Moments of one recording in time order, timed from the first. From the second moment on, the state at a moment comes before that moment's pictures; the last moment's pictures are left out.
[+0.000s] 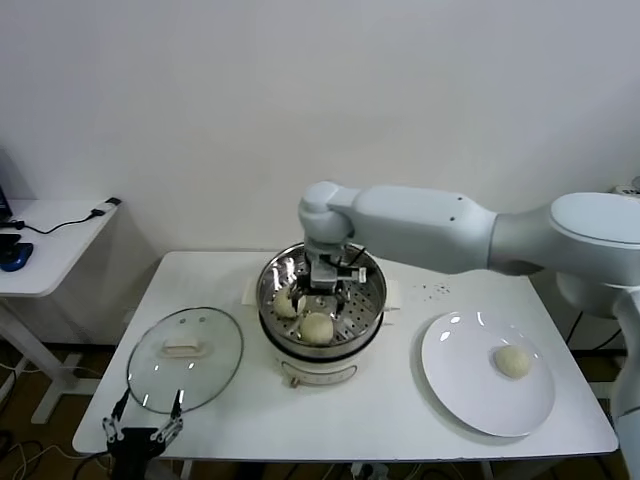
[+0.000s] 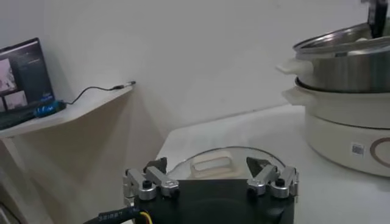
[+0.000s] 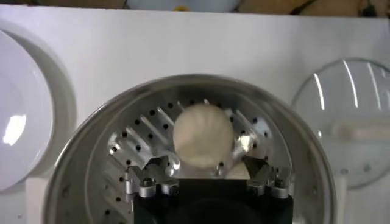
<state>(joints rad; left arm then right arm) 1.84 -1.49 -0.75 -2.05 0.05 -0.04 -0.01 0.62 1.25 -1.35 1.28 0.01 0.42 -1.14</state>
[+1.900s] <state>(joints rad) 1.83 -1.50 -0.75 -2.06 0.05 -0.03 -0.01 -0.02 0.55 -0.91 1.14 -0.02 -0.26 -1.10</state>
